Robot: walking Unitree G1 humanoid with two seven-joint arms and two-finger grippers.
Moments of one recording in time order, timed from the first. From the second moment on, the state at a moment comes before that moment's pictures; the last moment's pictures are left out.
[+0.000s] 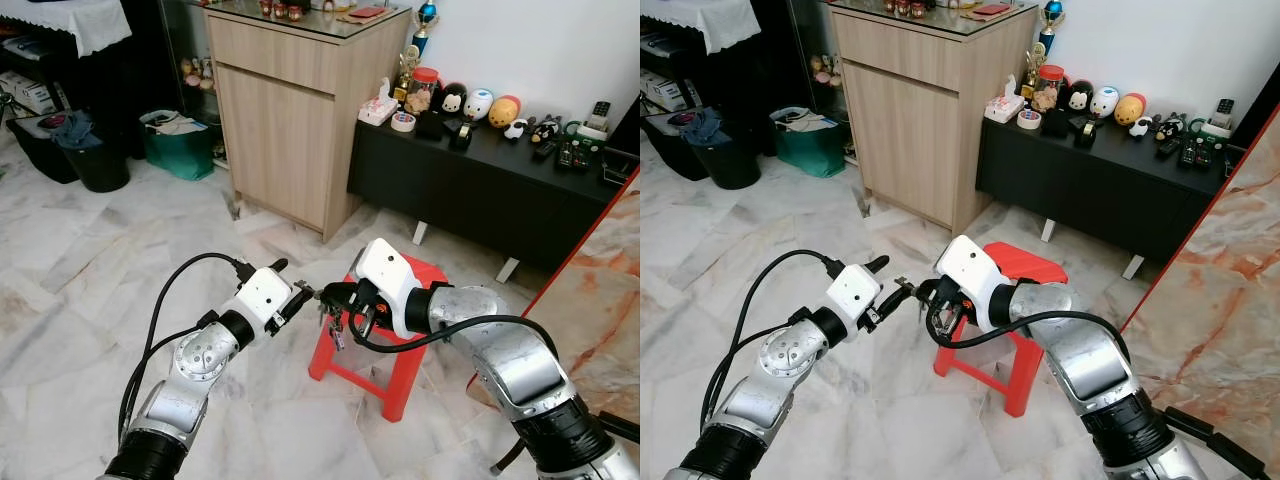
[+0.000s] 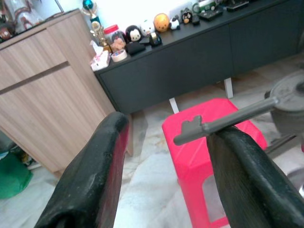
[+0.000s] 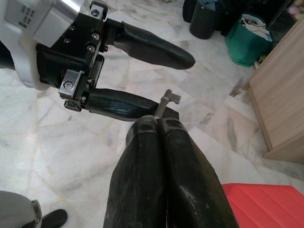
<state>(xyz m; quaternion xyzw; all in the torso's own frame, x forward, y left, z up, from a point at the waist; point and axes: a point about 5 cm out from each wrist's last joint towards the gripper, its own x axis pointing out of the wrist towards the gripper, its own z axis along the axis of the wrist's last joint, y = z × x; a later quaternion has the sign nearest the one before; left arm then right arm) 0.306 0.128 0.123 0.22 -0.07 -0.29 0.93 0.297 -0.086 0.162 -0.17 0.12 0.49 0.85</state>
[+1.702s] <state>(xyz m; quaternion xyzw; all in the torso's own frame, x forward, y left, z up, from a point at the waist) 0.297 0.125 0.115 0.21 -0.06 -0.34 0.92 0.307 -0.107 0.131 -0.17 0.18 0.46 0.85</state>
